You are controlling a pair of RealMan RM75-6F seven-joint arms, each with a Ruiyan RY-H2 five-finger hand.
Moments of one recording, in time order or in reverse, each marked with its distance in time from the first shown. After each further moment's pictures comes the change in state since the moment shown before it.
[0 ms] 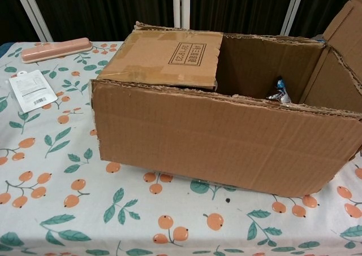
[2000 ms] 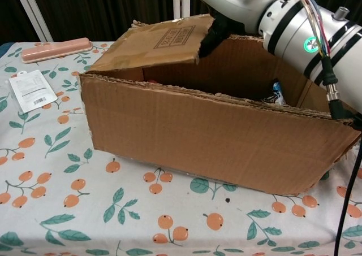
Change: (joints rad) left arm 0.022 0.010 0.006 0.055 0.004 0.049 -0.094; right arm 0.431 -1.056 0.297 0.362 0.265 -0.372 -0.735
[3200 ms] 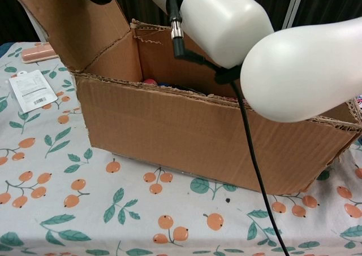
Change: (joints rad) left arm 0.021 0.030 -0.001 0.009 -0.009 0.016 -0.046; right arm 0.352 -0.260 0.212 0.206 0.266 -0.024 -0.218
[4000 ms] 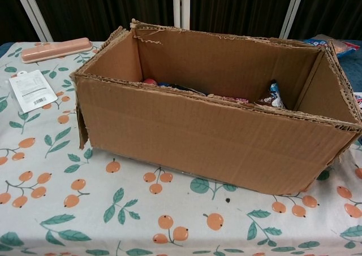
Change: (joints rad) left arm -0.001 -0.017 -0.008 -0.010 0.009 0.011 0.044; right arm -0.314 0.721 -0.080 -0.611 -0.037 0.080 -0.023
